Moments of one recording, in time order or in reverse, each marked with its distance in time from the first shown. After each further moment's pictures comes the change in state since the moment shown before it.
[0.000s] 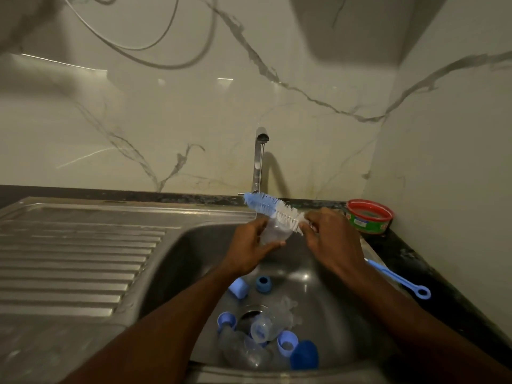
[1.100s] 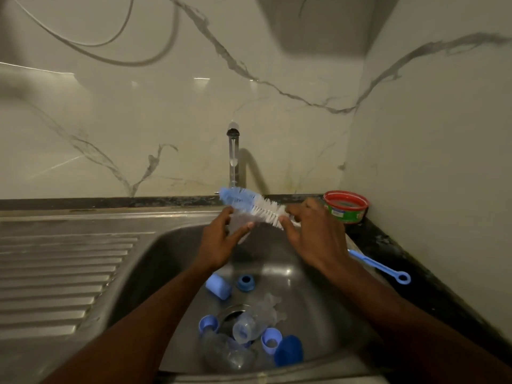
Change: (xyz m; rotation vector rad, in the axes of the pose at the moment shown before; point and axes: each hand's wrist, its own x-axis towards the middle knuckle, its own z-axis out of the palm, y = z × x) left_hand 0.002 0.001 -0.007 -0.094 0.063 -0.105; right_hand -0.011 -0.003 -0.016 -0.047 0.000 0.072
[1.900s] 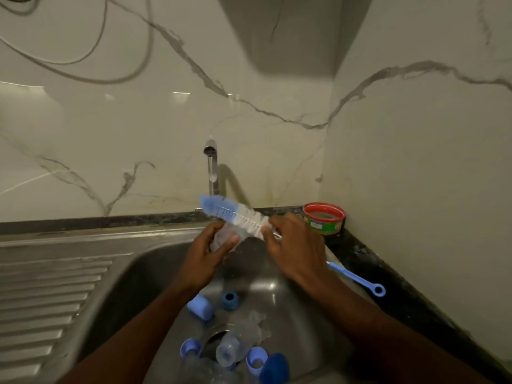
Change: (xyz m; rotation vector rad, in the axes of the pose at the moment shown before) left_hand -0.002 0.015 0.005 -0.181 -0.079 0.024; right_hand -0.001 -0.004 -0.006 0.010 0.038 0.050
